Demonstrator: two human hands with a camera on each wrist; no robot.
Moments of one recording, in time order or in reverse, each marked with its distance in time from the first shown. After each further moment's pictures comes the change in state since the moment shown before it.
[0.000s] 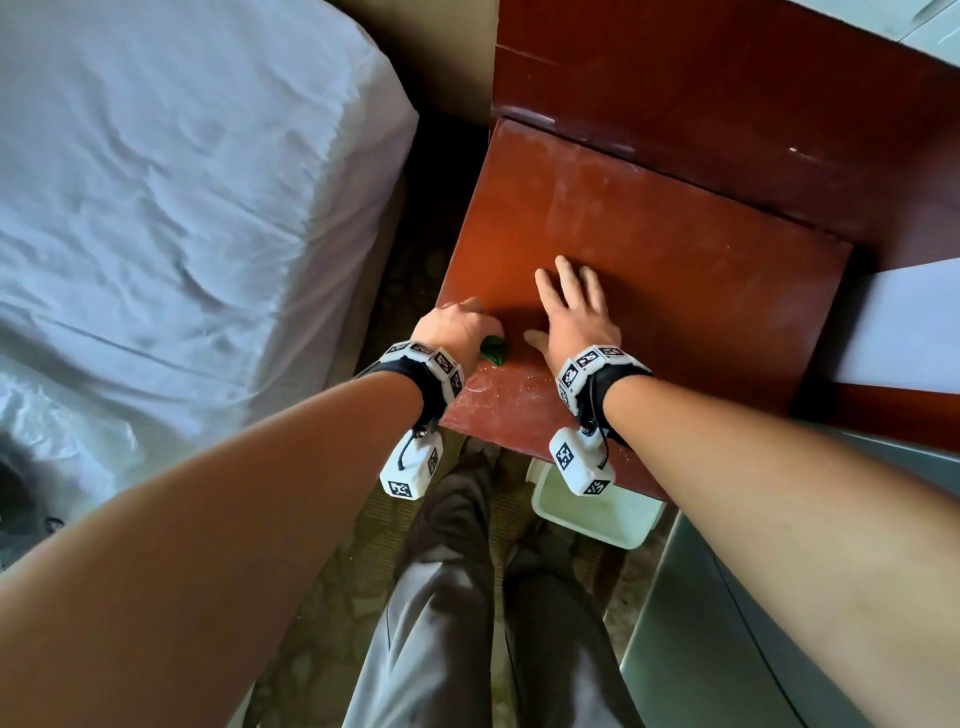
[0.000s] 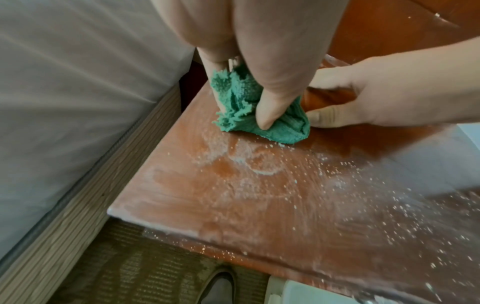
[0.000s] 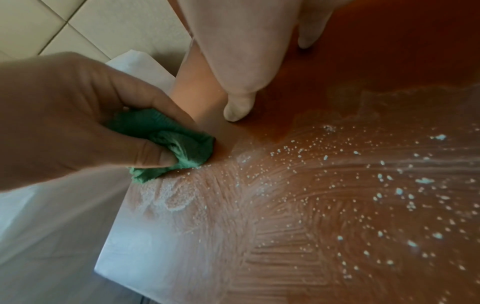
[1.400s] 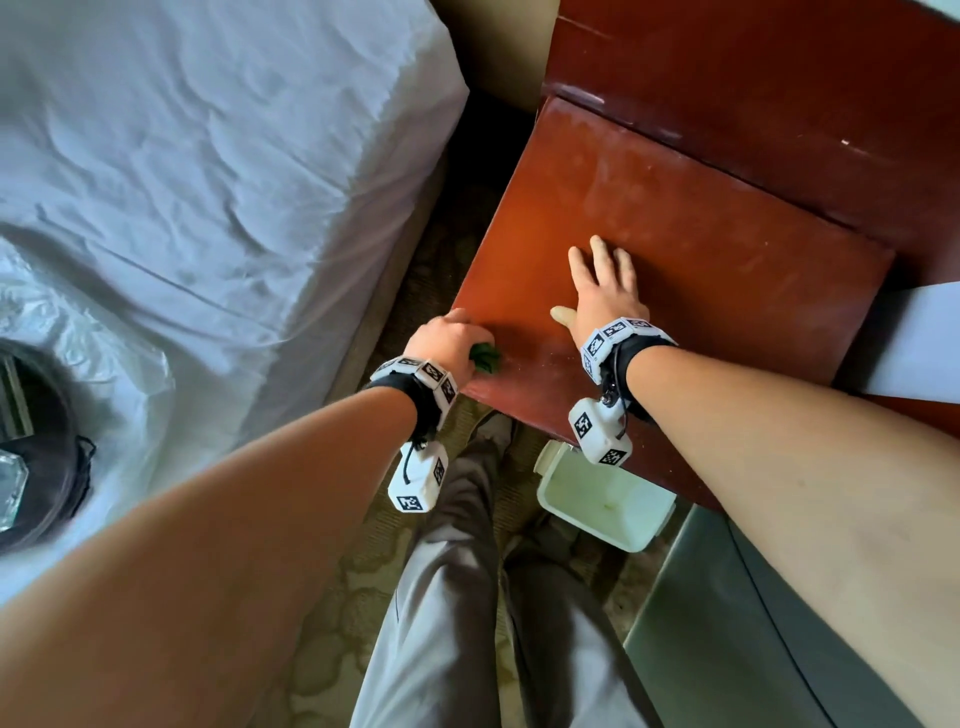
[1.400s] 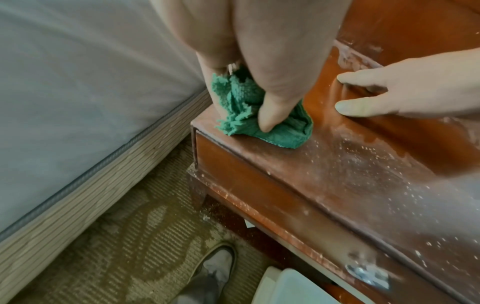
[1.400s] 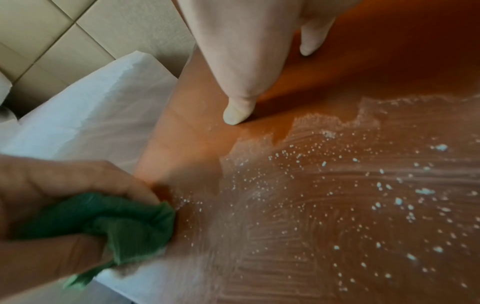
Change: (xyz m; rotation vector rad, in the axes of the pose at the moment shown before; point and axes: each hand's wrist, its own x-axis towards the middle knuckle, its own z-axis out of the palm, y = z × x) left_hand -0.061 -0.012 0.033 -0.177 0.021 -0.183; right_hand 0.000 0.001 0.003 -0.053 0.018 -0.018
